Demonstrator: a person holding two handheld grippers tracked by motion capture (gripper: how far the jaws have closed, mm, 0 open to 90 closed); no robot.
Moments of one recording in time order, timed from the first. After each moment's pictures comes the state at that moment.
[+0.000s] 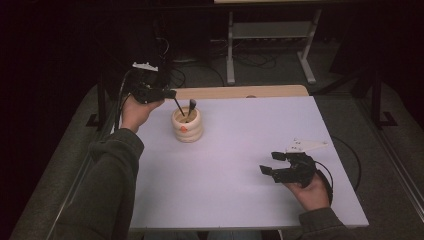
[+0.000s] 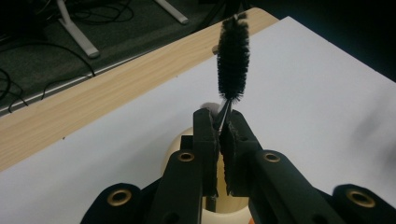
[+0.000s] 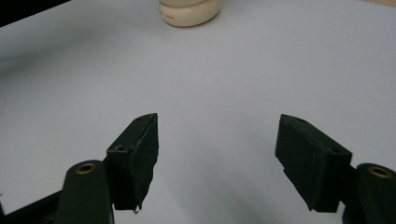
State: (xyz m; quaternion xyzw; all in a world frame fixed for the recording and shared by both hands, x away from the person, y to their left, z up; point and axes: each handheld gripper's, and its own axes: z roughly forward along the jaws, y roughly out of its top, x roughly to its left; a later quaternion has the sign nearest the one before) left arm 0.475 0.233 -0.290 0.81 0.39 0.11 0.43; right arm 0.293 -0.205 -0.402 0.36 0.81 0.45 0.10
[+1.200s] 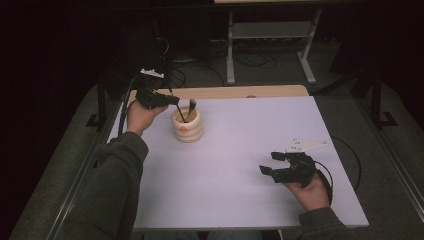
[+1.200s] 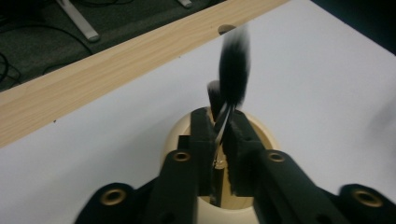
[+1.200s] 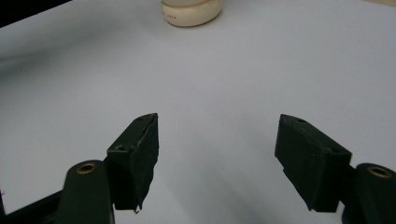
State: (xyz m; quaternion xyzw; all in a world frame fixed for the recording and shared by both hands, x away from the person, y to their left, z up) left arm 0.479 0.227 -0.314 0.82 0.40 0.10 0.40; right arm 0.293 -0.204 -0.402 0.36 0.81 0.45 0.10
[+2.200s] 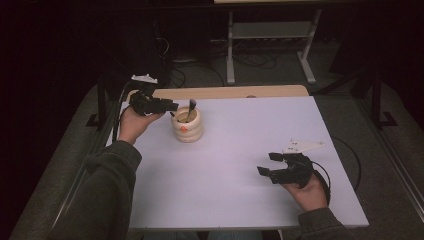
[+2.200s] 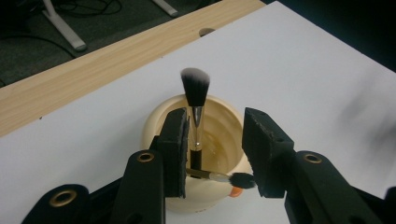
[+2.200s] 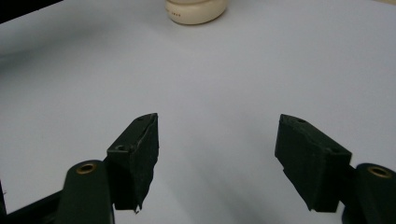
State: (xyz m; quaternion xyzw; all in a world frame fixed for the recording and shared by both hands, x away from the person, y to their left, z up) left arm 0.450 0.238 -0.307 0.81 0.38 0.09 0.43; right arm 0.292 -0.197 -0.402 0.36 0.81 0.45 0.10
